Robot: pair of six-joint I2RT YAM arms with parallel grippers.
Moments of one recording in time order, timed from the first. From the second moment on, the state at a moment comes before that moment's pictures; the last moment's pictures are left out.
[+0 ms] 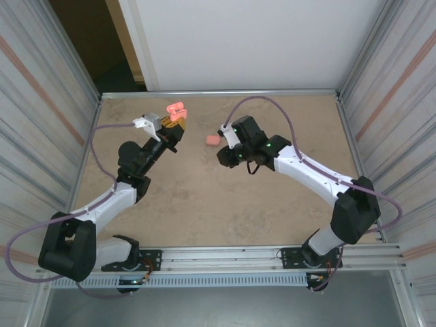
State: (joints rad) left arm -0.35 1.22 0.59 0.91 0.32 -0.32; right arm 0.71 1.52 1.27 -0.53 -0.16 0.15
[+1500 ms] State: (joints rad) left arm -0.45 1.33 0.63 1.06 0.43 -0.22; right arm 0.76 1.47 1.45 -0.14 -0.09 0.18
